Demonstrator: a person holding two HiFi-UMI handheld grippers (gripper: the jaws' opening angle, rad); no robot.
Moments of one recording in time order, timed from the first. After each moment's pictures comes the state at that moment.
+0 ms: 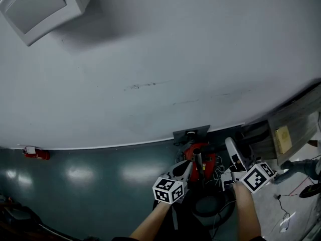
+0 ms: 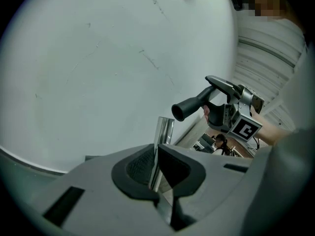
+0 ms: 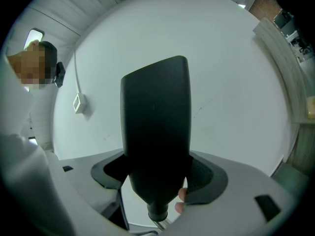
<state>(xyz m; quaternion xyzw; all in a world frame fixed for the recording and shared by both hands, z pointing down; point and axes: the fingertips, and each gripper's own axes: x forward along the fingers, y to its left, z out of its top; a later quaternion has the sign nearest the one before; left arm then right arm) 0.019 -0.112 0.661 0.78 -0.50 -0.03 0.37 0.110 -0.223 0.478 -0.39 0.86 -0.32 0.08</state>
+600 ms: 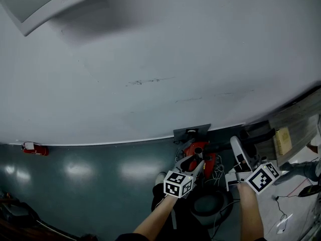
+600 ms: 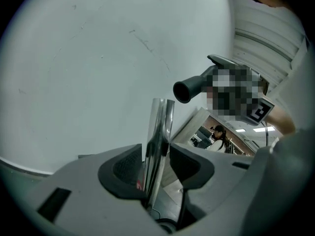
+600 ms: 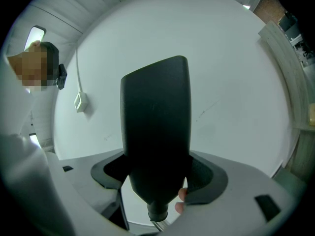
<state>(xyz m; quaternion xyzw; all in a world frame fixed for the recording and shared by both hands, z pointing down) 0.052 -0.131 0.686 0.80 -0.47 0.01 0.37 0.111 -0.226 0.469 -0.39 0.87 -0.31 0.07</state>
